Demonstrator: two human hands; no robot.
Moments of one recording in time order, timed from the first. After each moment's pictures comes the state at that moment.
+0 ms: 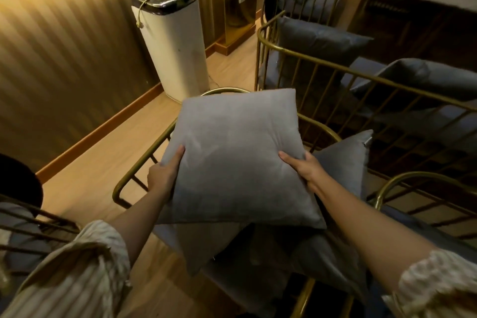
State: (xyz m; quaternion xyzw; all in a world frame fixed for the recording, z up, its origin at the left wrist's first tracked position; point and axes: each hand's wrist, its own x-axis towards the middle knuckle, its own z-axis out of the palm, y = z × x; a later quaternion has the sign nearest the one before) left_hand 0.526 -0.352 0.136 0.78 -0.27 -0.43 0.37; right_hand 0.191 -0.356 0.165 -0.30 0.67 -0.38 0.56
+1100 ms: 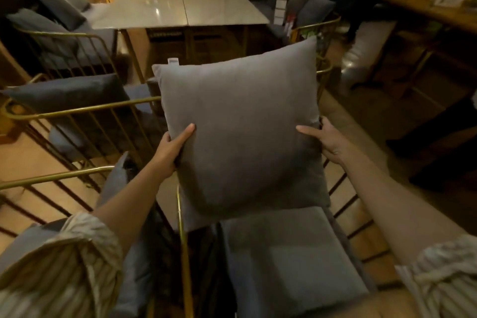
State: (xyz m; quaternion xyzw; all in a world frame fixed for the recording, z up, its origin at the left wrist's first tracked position) left_hand -0.046 -0.274 0.262 0.39 -0.53 -0.72 0.21; right_hand -0.305 -0.010 0.292 -0.13 0.69 -0.63 0.33
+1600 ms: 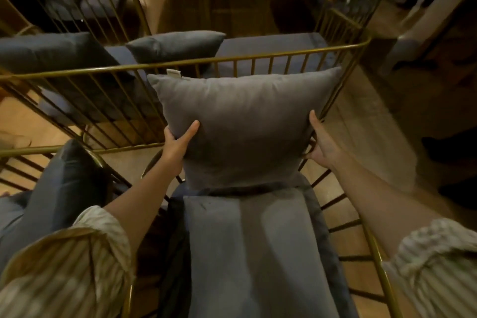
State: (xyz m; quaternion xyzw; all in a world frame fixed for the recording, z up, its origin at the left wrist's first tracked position) left_hand -0.204 -0.262 0.154 0.48 -0.48 -0.68 0.28; right_hand -0.468 -0.050 0.181 -0.02 0.62 -0.64 0.46
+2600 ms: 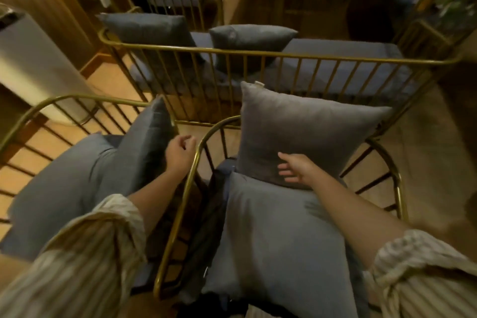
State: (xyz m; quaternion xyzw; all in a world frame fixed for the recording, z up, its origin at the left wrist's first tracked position) left_hand -0.034 -0.203 0.156 0.65 -0.57 -0.39 0.31; right_hand -0.310 -0.089 0.139 -0.15 0.75 -0.32 0.56
